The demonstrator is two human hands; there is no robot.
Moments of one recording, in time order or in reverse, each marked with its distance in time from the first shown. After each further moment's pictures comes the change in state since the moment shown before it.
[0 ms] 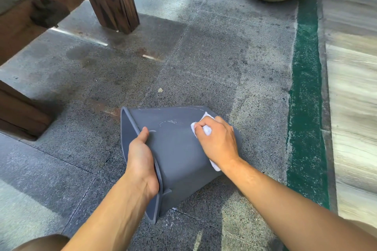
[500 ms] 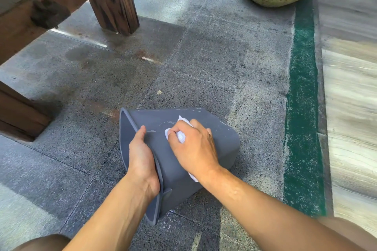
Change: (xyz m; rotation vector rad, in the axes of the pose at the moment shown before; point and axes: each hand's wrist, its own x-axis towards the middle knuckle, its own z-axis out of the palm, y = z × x) left_hand 0.001 -0.001 0.000 -0.006 -0.078 0.061; right_hand -0.031 -0.061 0.005 0.048 -0.044 -0.124
